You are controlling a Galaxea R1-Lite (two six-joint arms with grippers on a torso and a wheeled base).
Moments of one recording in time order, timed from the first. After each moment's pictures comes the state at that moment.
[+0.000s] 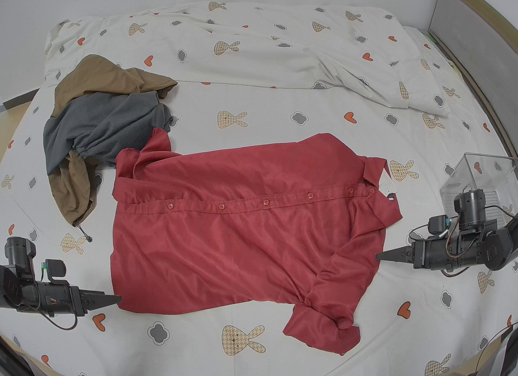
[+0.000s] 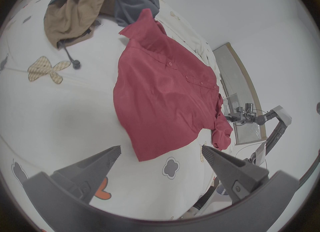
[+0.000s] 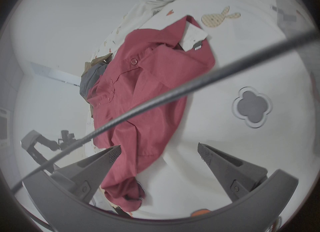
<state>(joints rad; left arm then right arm) 0.42 1.71 -0.30 -0.37 -0.94 0.25 0.06 1.81 -0.54 -0.47 0.62 0.23</state>
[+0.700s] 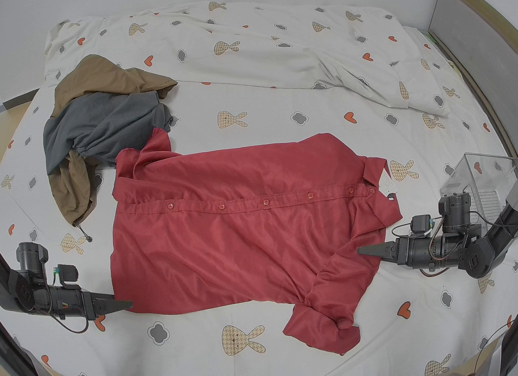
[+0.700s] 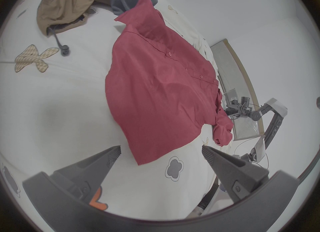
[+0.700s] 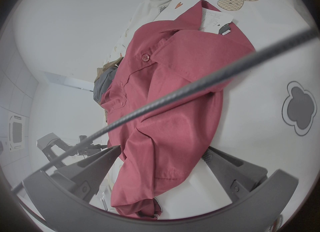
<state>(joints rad) 0.37 1.84 -0.27 -0.53 -0.94 0.25 0.13 1.94 -0.55 -0.73 0.72 0.39</state>
